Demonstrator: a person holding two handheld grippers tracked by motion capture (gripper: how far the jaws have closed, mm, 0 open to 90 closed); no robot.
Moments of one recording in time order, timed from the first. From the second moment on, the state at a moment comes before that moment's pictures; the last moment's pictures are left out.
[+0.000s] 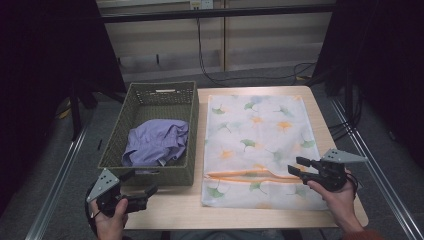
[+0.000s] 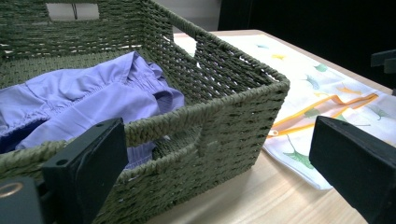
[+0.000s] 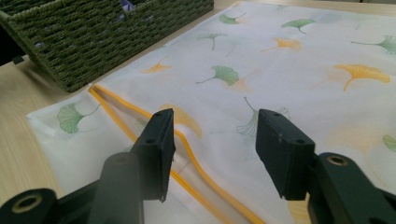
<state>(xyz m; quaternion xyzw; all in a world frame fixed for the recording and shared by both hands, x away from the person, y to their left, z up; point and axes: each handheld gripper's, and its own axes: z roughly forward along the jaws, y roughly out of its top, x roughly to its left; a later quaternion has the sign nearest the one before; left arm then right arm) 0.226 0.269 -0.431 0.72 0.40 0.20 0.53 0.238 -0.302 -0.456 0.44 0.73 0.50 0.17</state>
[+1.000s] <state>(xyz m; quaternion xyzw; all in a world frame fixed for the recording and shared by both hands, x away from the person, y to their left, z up) 0.223 0.267 -0.430 0.72 0.39 0.19 0.53 0.249 -0.267 -0.450 0.38 0.78 0.49 0.11</state>
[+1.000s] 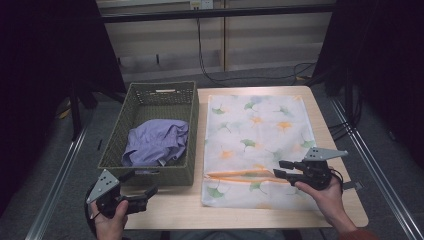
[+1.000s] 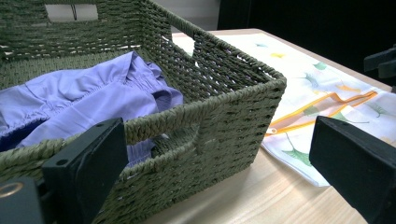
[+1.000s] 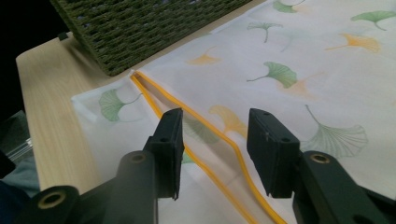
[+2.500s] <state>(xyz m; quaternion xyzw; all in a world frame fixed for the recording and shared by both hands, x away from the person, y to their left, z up) 0.221 0.266 -0.430 0.73 0.38 0.19 0.54 0.298 -0.233 -0.499 0.36 0.86 0.35 0.12</state>
